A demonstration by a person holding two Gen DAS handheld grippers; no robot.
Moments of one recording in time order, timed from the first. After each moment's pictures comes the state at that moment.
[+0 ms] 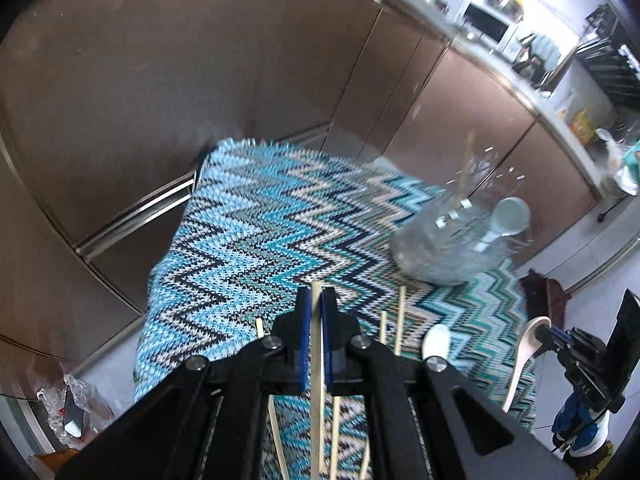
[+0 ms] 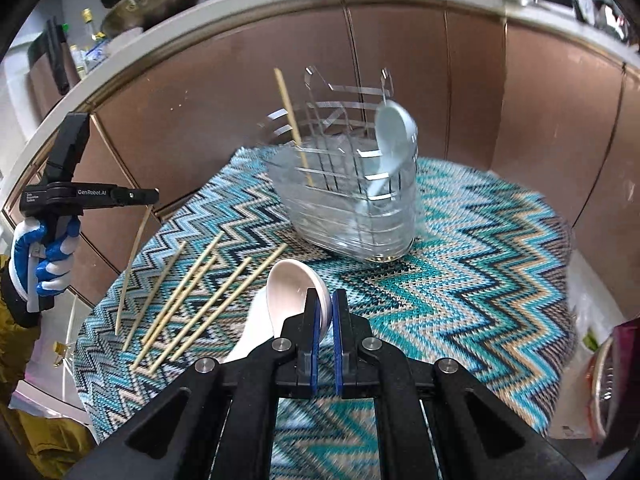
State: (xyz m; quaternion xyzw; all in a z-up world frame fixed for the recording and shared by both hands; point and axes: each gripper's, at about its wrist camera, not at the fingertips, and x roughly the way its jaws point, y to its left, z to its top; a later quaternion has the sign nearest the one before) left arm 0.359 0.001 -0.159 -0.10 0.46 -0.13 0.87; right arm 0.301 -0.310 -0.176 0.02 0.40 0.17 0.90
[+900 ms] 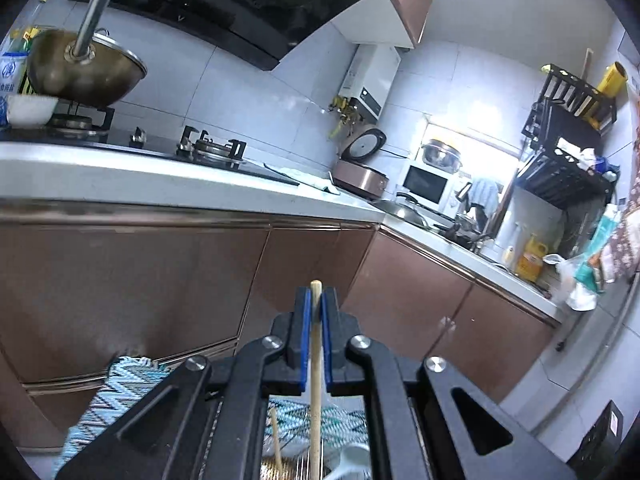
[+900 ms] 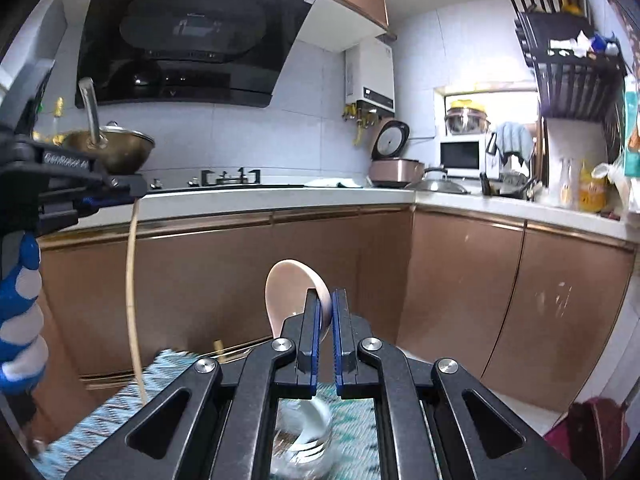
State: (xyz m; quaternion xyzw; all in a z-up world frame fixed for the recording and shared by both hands) left arm 0.410 -0.131 0.002 -0.16 0.14 -0.13 0.97; right arm 0.345 -0.305 -0.061 -0.01 0.10 -0.01 0.99
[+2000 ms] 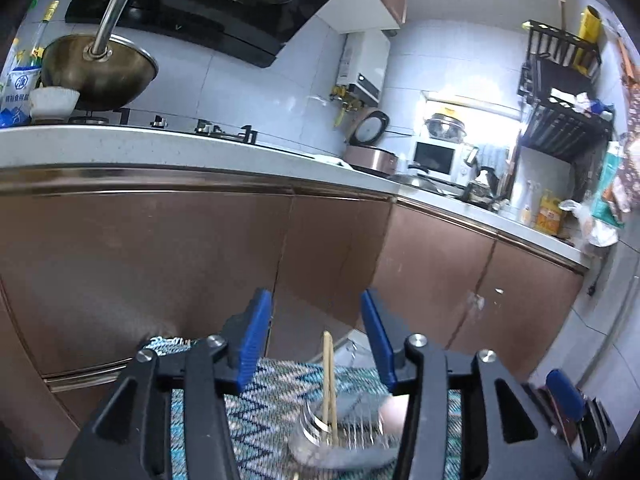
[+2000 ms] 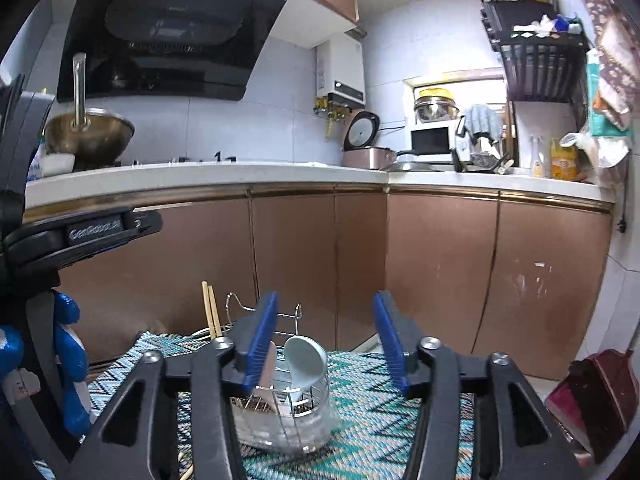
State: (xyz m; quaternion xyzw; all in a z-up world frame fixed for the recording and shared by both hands) left arm 0.353 -0.126 -0.074 -0.09 0.14 -0.11 0.98; right arm 0.282 -0.297 -0.109 0.03 0.09 -0.06 0.99
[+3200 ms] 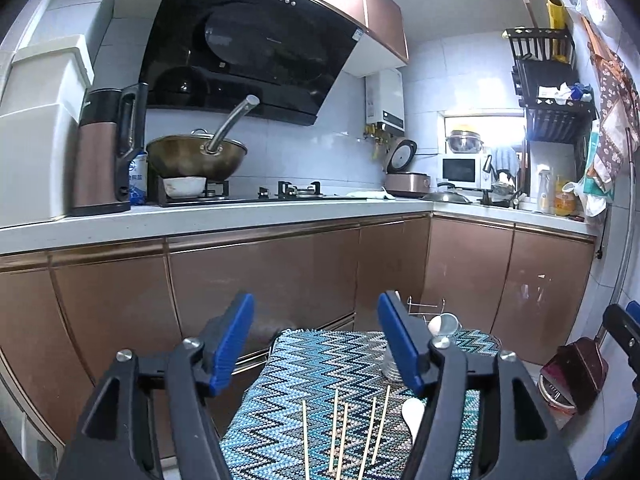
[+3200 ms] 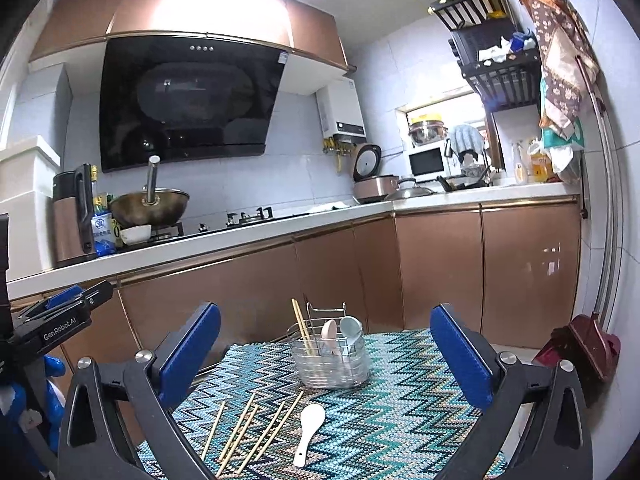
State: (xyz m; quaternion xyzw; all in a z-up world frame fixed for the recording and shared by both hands) left arm 0.103 -0.032 -0.021 -0.01 0.09 -0.01 1.00; right arm 0.059 -0.257 -0.038 0.08 0.05 -0.02 1.00
